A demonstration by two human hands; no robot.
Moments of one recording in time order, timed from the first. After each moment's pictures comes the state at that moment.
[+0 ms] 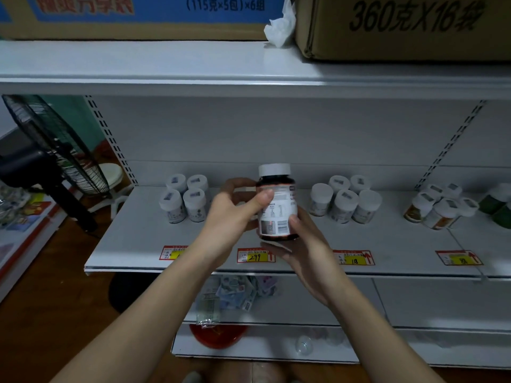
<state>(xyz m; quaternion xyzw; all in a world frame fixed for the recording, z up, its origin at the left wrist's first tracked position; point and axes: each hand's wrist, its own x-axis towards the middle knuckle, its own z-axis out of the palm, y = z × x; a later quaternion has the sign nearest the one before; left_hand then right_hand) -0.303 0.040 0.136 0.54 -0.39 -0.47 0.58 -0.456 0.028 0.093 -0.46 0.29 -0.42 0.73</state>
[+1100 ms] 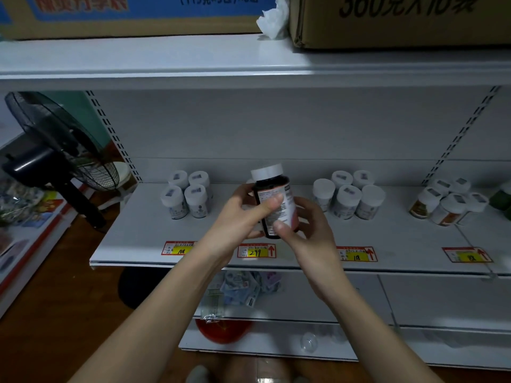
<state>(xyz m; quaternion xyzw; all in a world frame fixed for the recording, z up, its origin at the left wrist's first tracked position) -0.311 0.041 0.123 0.55 -0.43 -0.50 0.51 -0.461 0.030 0.086 -0.55 0.42 -0.47 0.55</state>
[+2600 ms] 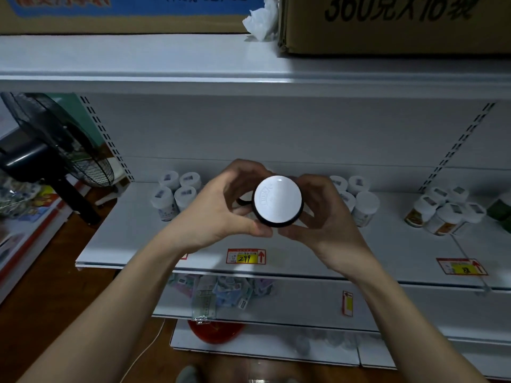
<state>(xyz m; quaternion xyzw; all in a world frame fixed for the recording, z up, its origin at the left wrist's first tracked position) -0.299 0.037 0.164 0.46 -0.61 -0.44 0.48 -0.501 -0.012 0.121 -0.66 0.28 -0.43 0.55</state>
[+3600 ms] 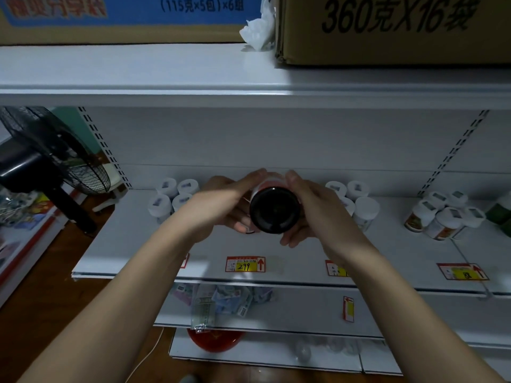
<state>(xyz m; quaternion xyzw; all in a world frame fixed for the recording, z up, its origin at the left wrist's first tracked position) -0.309 0.009 0.186 0.66 -0.45 -0.47 0.38 -0.482 -0.024 0.166 -0.61 0.43 -0.32 0.58</state>
